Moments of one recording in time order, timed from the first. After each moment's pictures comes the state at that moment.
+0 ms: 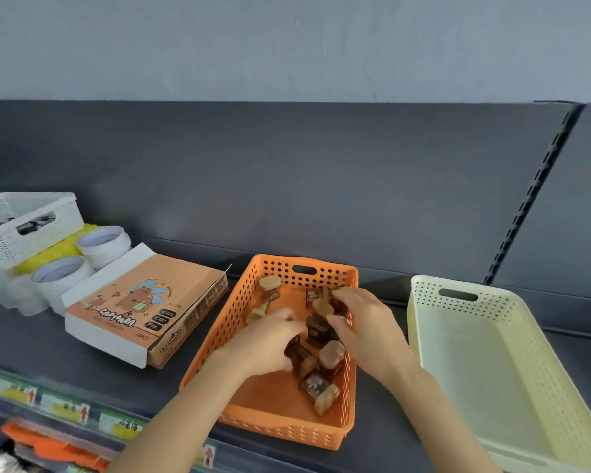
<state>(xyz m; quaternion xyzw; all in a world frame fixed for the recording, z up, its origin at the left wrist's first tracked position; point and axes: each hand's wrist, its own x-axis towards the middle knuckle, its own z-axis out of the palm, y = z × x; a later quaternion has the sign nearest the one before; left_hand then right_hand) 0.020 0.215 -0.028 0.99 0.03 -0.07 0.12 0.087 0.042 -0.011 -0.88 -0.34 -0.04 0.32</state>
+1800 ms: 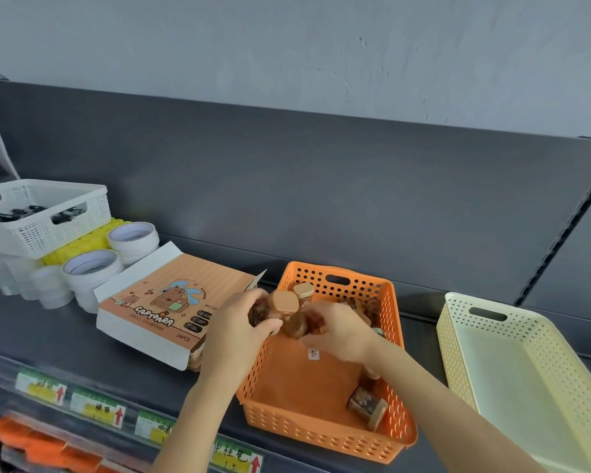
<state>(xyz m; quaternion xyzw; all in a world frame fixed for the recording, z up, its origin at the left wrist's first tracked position) -0.047 0.284 -0.017 0.88 0.22 0.27 0.32 0.079 0.146 -0.015 -0.85 -0.44 0.14 0.25</state>
